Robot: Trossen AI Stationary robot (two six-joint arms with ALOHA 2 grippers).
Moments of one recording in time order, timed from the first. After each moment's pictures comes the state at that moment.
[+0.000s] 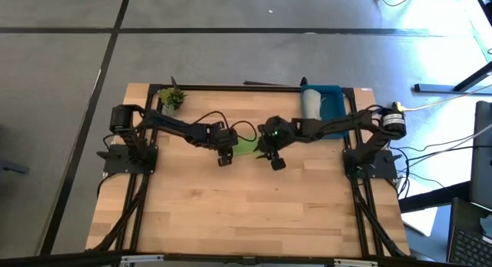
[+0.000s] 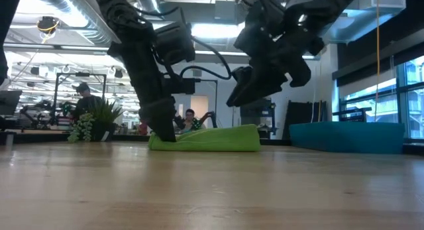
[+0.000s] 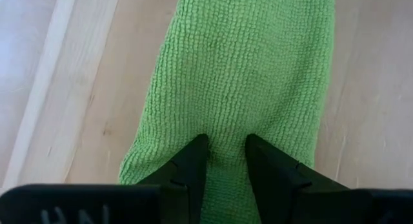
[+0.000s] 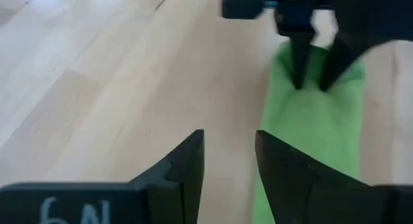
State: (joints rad) left arm 0.12 1.77 0.88 -0.28 -0.21 -0.08; right arm -0.14 1.68 0.94 -0.05 -0.30 -0.43
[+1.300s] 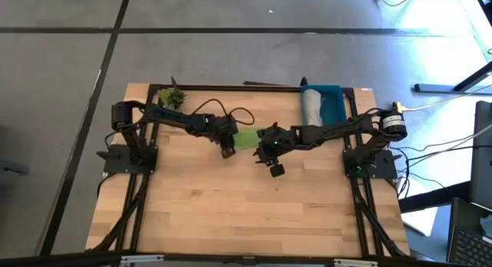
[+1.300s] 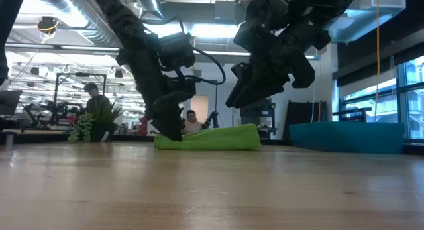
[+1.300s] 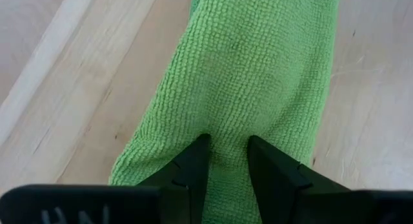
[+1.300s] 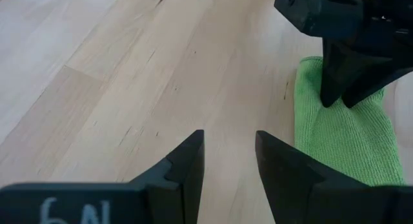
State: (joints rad) left arm 0.25 1.78 0.88 -0.23 -0.02 -0.20; right arm -0.04 1.68 0.94 -0.05 -0.16 -0.40
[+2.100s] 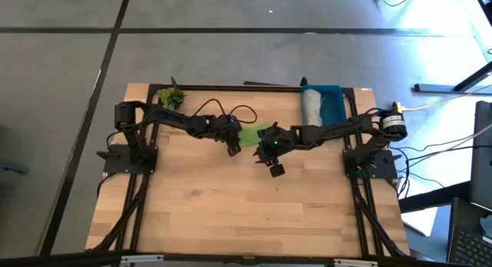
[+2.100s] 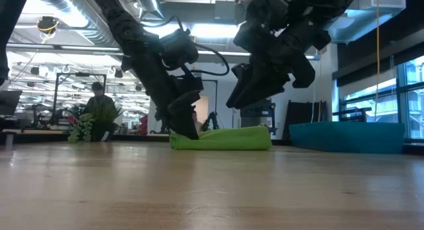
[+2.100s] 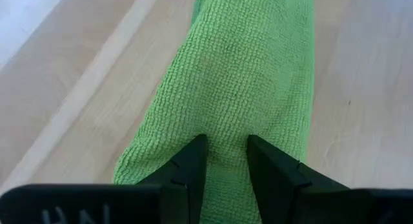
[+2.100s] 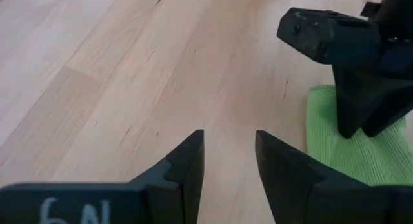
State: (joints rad) left arm 0.25 1.78 0.88 -0.01 -0.10 -0.20; right arm -0.04 1.68 0.94 -0.05 -0.16 -0.39
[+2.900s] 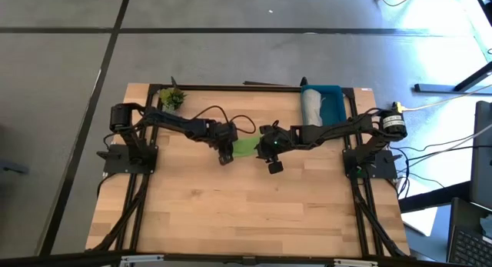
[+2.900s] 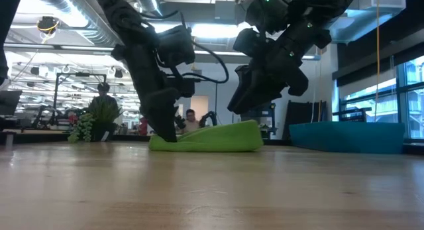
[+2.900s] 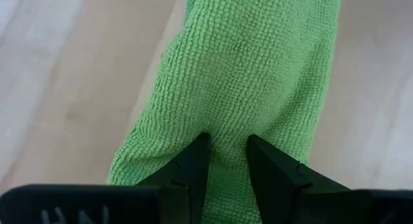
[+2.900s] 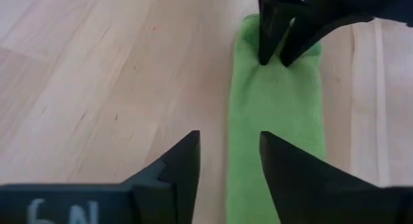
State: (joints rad) left arm 0.17 1.77 0.89 -0.30 -0.02 -0.20; right arm -0.04 1.68 0.94 -0.07 -0.02 -0.39
